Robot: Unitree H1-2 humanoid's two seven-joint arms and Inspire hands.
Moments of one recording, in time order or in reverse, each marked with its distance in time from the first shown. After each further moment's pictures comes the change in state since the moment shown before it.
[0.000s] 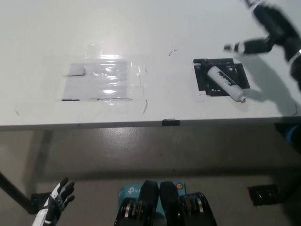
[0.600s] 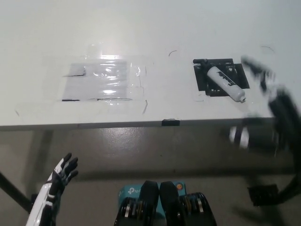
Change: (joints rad) left_arm -0.145 0.000 0.010 0.044 0.000 0.014 0.001; right_arm 0.723 0.194 -0.046 -0.689 0.151 -0.011 -0.024
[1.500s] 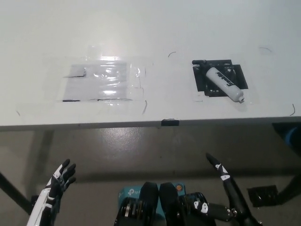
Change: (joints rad) left_arm 0.013 0.006 0.008 0.066 0.004 -0.007 -0.008; right_arm 0.126 0.172 0.071 0.631 0.058 -0.236 -0.168
